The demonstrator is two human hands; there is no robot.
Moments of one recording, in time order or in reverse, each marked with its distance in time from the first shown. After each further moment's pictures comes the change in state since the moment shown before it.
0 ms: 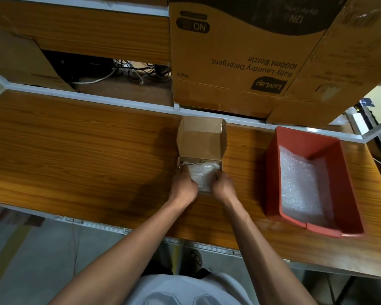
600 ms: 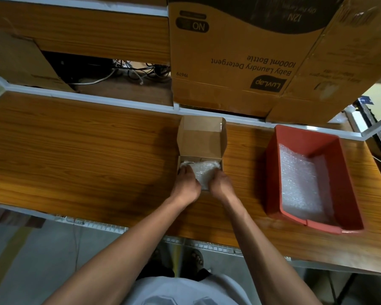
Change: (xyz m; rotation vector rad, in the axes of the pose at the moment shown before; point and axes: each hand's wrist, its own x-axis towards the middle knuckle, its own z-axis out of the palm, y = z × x) left_hand -0.003 0.005 -0.001 0.155 -0.147 0.071; right_hand 0.000 -0.009 0.002 -0.076 -0.050 -0.008
